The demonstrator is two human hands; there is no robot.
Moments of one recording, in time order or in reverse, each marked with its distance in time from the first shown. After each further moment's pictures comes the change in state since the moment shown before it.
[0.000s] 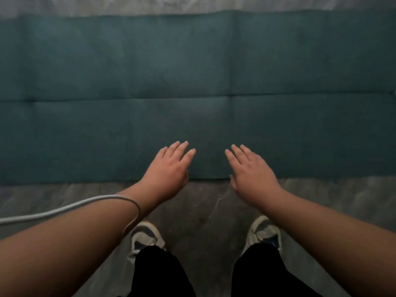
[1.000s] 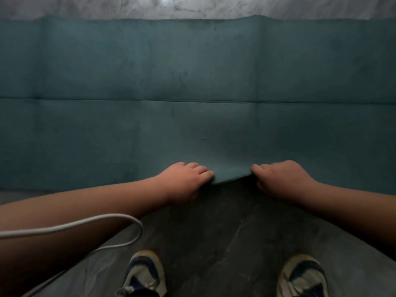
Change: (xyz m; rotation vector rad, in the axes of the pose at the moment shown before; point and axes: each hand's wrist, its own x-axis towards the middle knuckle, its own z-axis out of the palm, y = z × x) left_hand 0.043 -0.044 0.074 0.068 -0.088 0.280; right_hand 0.065 0.039 0.050 -0.262 0.061 -0.273
